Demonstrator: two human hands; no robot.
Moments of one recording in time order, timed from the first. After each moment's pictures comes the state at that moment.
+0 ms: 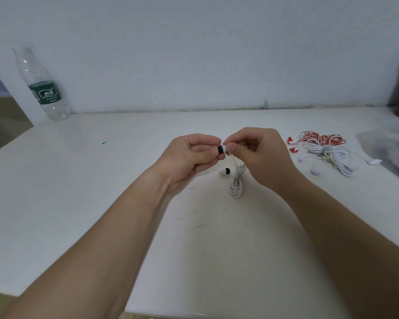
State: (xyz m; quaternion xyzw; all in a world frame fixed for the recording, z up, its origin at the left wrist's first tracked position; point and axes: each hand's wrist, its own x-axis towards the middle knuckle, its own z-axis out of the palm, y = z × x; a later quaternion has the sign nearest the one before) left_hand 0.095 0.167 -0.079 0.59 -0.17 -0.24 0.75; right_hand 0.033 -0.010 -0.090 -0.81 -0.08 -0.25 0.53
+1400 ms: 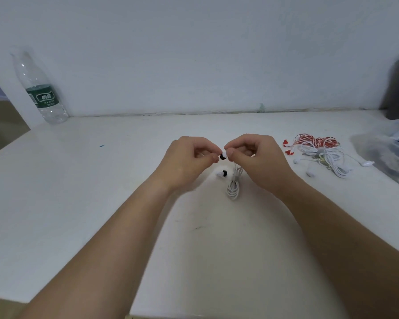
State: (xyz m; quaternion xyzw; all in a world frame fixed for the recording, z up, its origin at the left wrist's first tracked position) left_hand 0.098 0.166 -0.083 0.83 -0.31 -0.02 0.47; right_hand 0.032 -0.013 -0.095 -0.82 0.00 -0.22 0.53
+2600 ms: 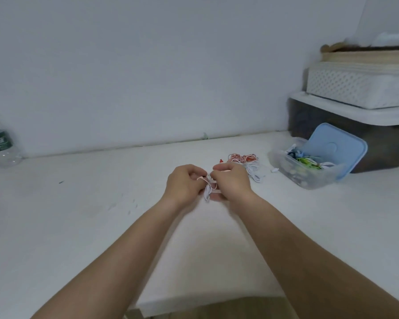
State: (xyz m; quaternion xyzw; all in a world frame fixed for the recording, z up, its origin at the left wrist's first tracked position) left_hand 0.036 0.082 -0.082 0.80 -0.25 -0.08 0.54; right_hand -0.032 -0.030 -0.076 -0.63 0.29 -0.22 0.68
